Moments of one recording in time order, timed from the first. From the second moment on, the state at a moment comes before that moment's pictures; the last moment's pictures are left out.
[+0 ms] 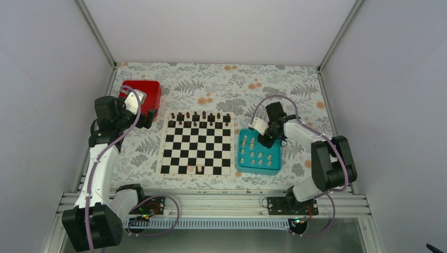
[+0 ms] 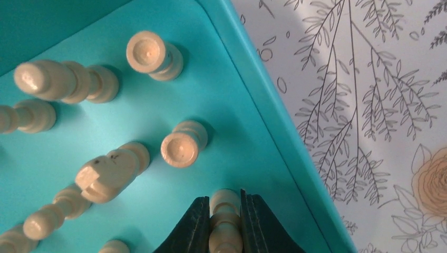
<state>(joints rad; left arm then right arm) 0.16 0.96 0.77 -0.33 0.46 0.38 0.28 1.53 0.84 -0.58 -0.18 -0.69</state>
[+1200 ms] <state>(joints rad) 0.16 0.96 0.77 -0.33 0.45 0.38 0.99 1.83 1.34 -0.92 -0.26 -0.59</state>
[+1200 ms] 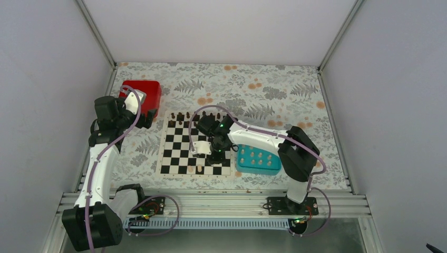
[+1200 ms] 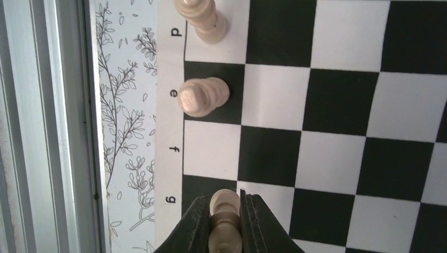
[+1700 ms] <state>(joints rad) 0.17 0.98 0.77 -0.33 0.45 0.38 1.05 1.91 1.34 -0.85 -0.29 -0.60</state>
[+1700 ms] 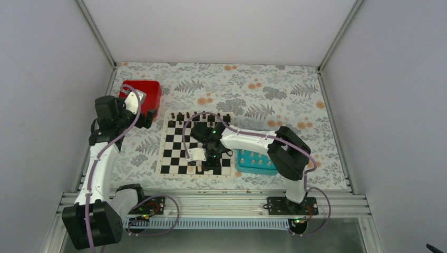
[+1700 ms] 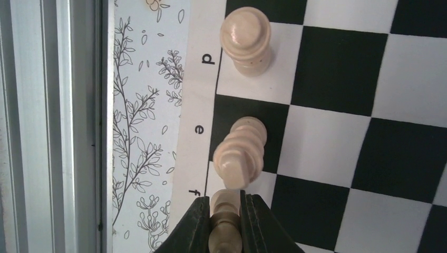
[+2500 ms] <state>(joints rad) 0.17 0.98 0.76 -0.33 0.45 0.38 1.06 1.94 1.33 -0.83 -0.30 -0.60</state>
